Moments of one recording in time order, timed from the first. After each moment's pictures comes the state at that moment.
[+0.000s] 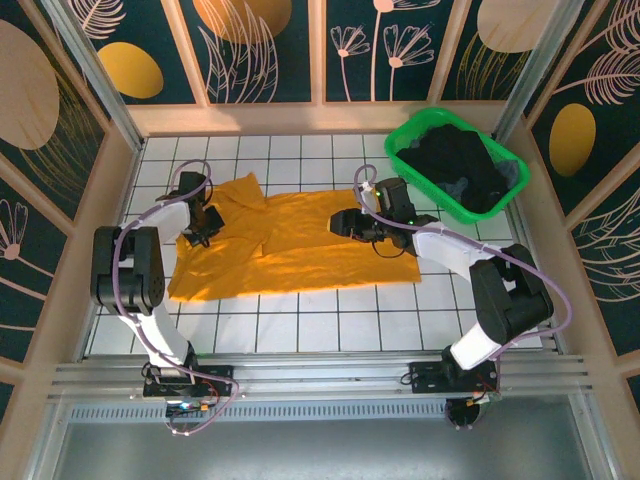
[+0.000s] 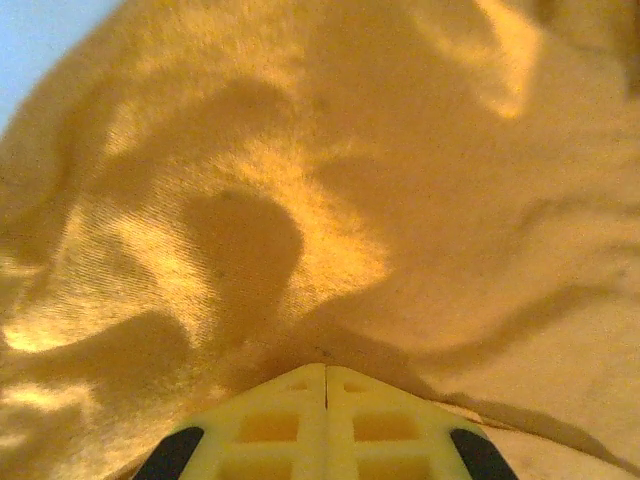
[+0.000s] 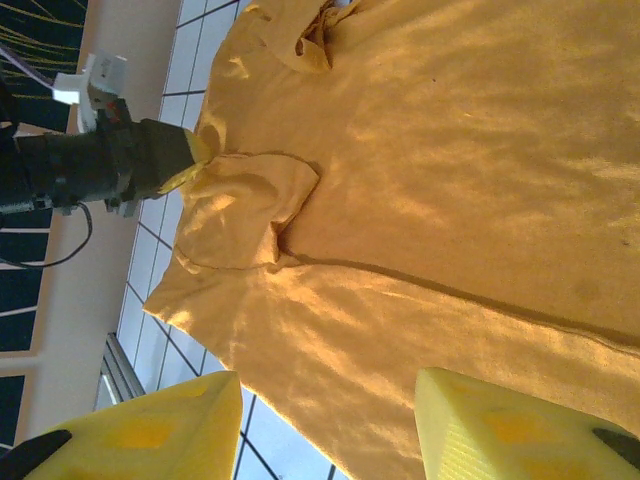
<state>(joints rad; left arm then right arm) -0.03 1.78 1.11 -0.52 -0.01 -0.61 0.49 1.58 0.92 -0.02 -0.61 0.62</state>
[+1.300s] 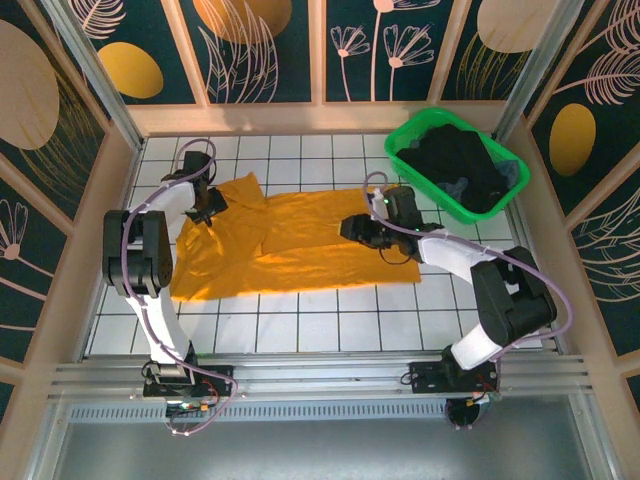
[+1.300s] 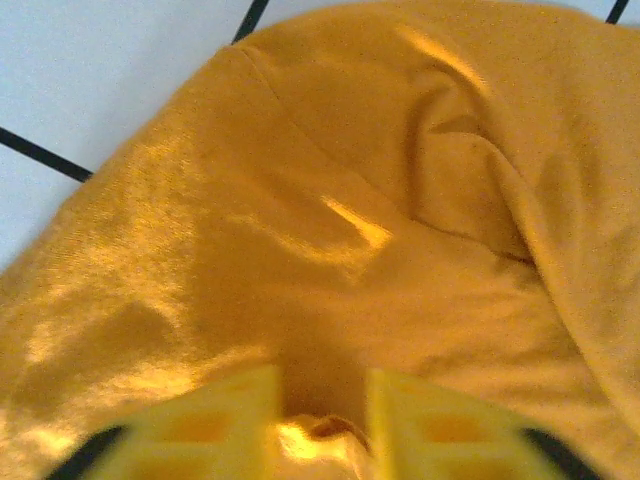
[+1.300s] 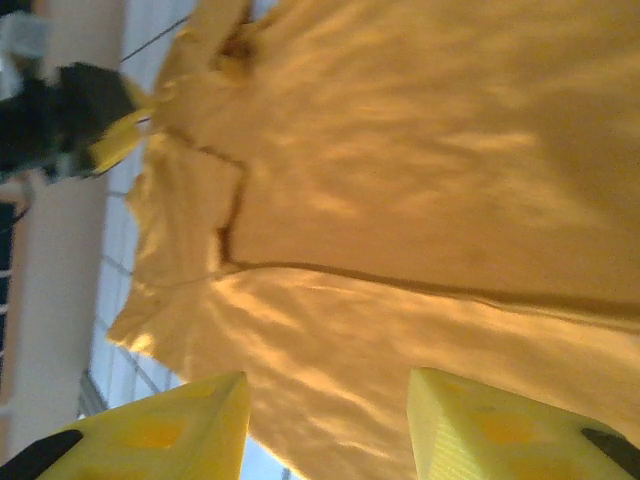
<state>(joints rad) -0.05 1.94 1.35 -0.57 -0.08 -0.57 0.42 1.55 0.80 0.03 -0.54 0.67</state>
